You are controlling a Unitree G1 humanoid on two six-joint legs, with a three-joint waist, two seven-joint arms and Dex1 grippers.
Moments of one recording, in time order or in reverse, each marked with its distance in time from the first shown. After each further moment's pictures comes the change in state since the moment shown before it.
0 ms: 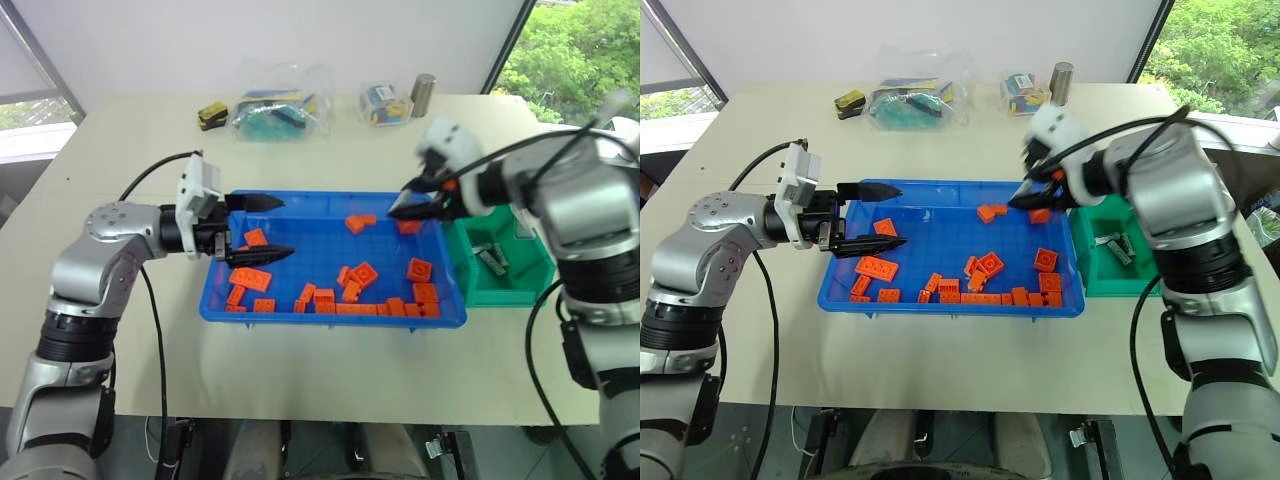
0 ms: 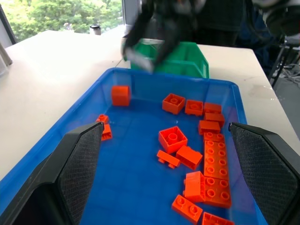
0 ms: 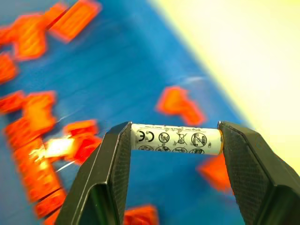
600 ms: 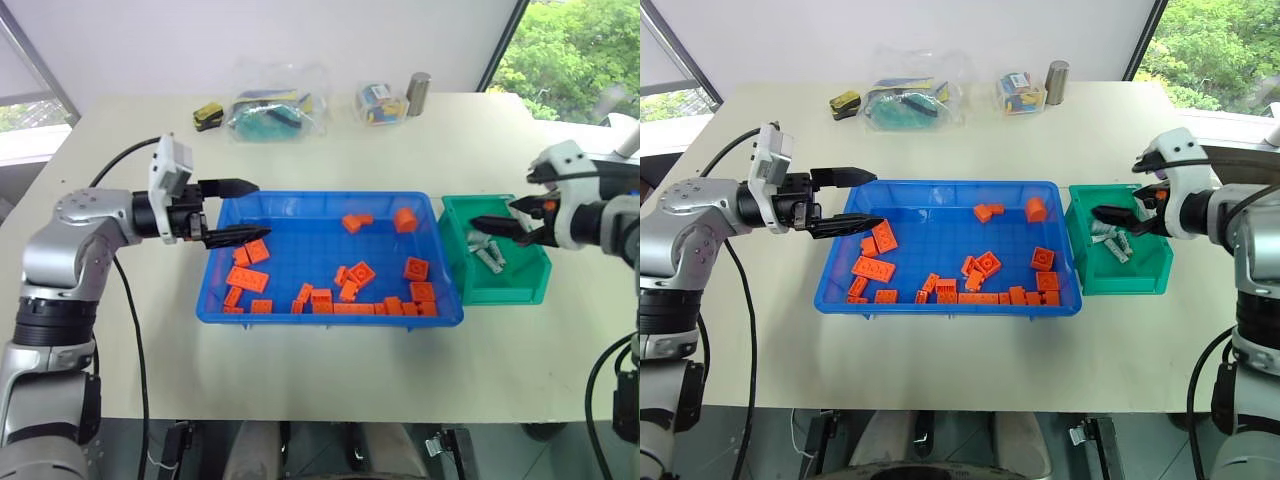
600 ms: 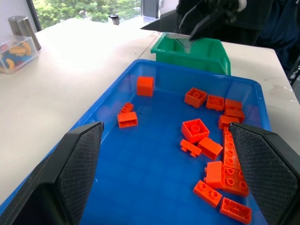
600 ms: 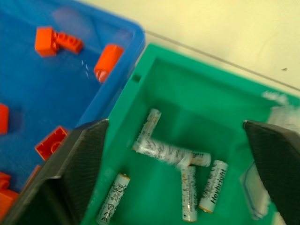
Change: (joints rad) left arm -0.070 0.055 0.038 0.139 0.003 0.024 -0.030; right arm 0.398 -0.097 -0.298 -0.026 0.138 -0.001 -0.270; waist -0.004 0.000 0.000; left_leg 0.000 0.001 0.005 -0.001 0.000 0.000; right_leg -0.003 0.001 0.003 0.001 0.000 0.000
